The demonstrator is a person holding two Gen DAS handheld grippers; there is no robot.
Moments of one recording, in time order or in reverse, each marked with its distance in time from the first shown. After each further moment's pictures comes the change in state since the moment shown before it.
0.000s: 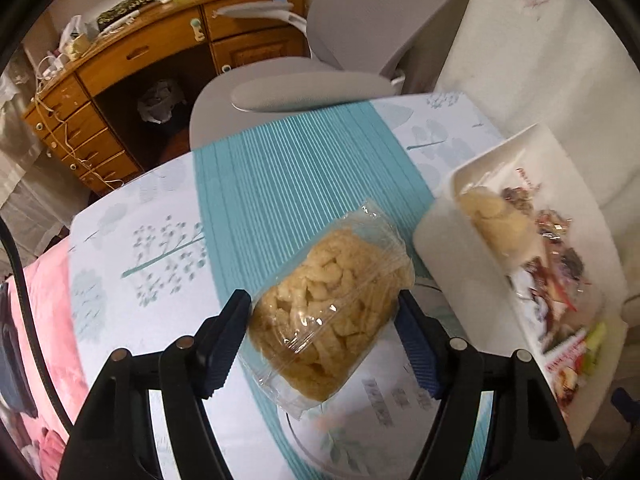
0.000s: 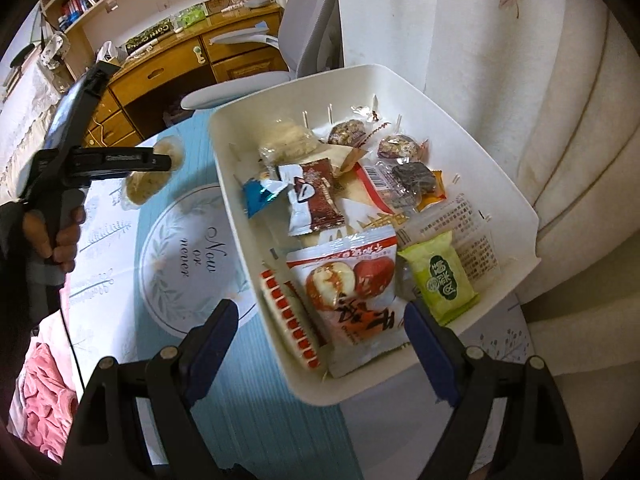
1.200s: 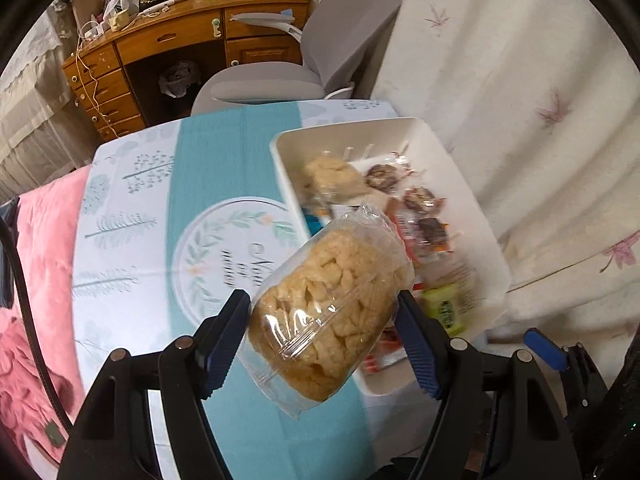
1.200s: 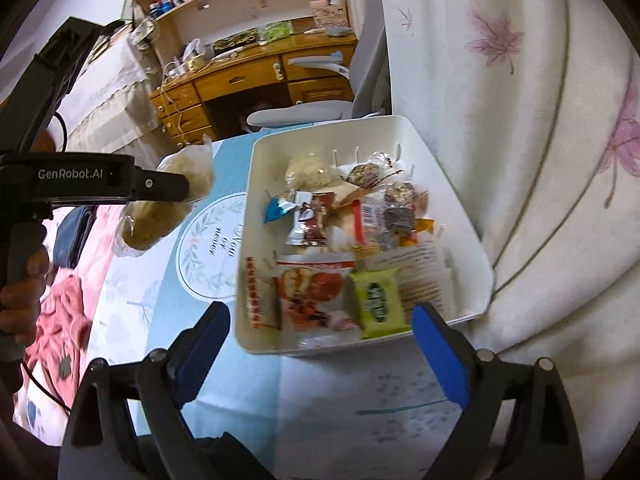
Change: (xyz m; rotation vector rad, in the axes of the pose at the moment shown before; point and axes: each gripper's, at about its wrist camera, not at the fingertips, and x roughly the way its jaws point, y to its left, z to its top) left arm -0.139 -0.168 -0.077 -0.192 -0.015 -0.016; right arm -0.054 -0.091 0.003 -0.255 -0.095 0.235
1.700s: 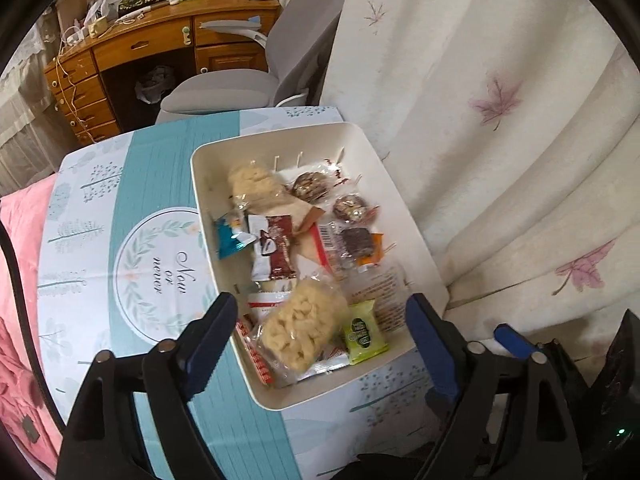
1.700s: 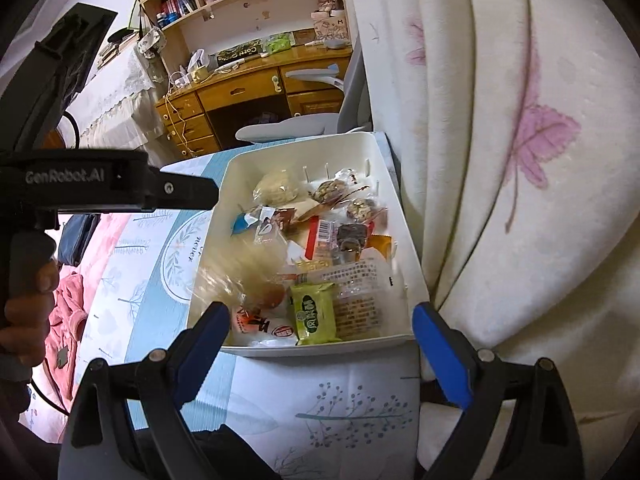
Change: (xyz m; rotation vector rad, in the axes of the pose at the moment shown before) left arm 0.004 -0.078 0.007 -0.003 -0.022 -0.075; right arm -0.019 -0.060 0.009 -0.015 -0.039 0.024
